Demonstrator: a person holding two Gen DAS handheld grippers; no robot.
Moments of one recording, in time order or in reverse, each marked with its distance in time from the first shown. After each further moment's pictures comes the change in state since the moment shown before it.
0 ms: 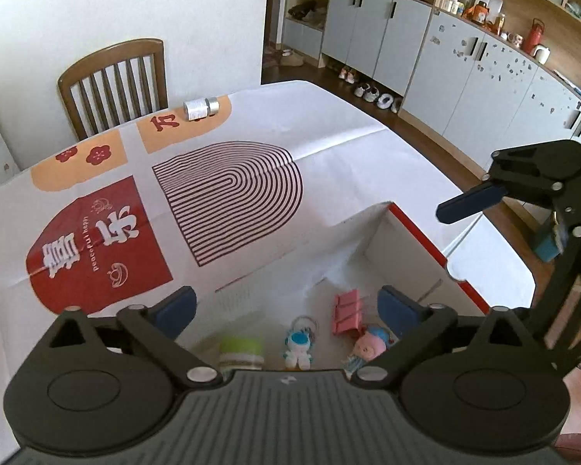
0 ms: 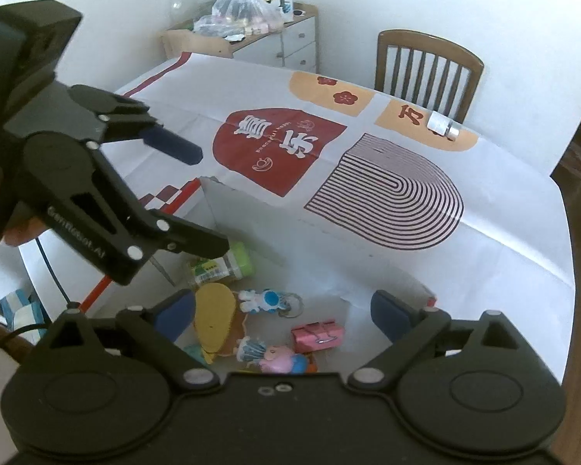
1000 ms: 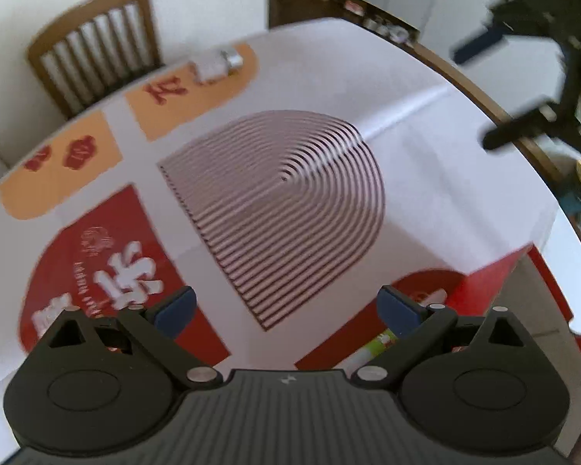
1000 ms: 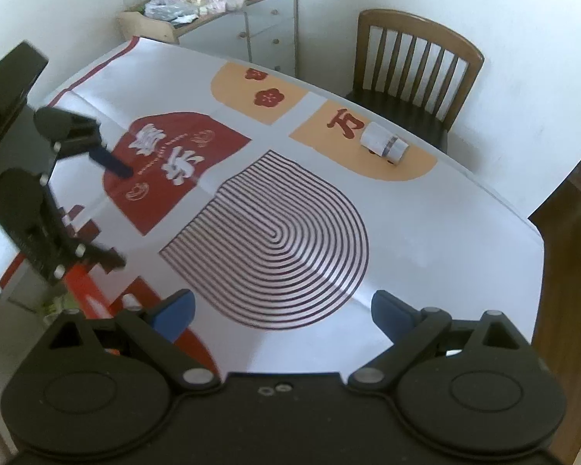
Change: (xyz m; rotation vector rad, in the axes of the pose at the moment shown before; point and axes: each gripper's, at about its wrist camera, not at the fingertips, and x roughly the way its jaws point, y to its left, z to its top) left arm 0.135 0.082 0.089 0.081 0.245 -0.010; right arm 0.084 -0.188 0.105 -0.082 0.112 0.015
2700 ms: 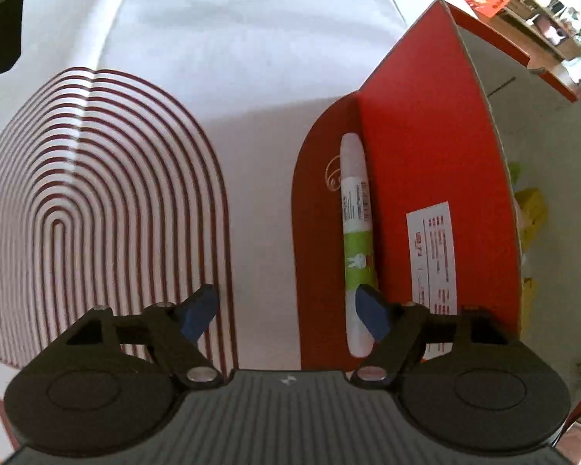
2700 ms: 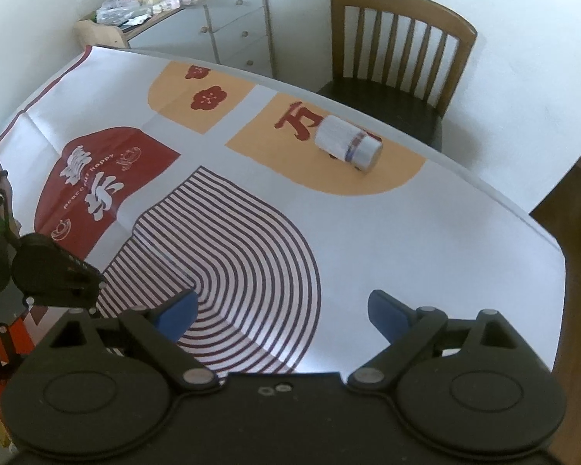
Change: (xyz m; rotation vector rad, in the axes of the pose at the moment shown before) left arm 0.112 -0.062 0.024 0.876 0.387 -0.393; right arm 0.085 -0.072 0.036 0.063 0.017 0.012
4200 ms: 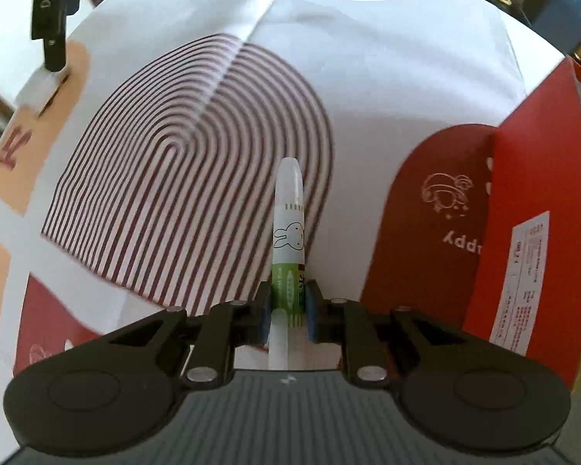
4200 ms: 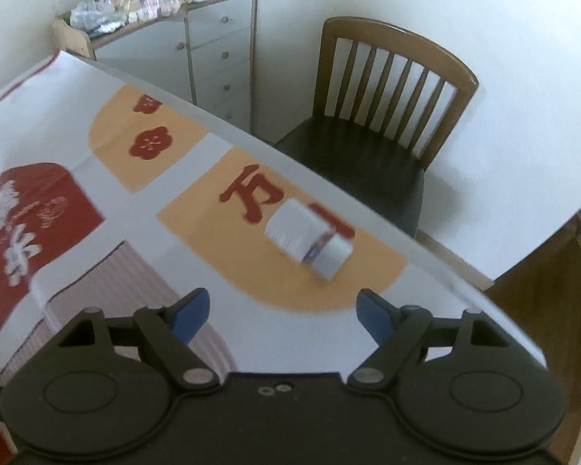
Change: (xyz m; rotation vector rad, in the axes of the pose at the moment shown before) left arm -0.012 -0.014 -0.053 -0.334 -0.132 0.320; right arm 0.070 -0.023 0.085 -0.123 -0.073 -0.110
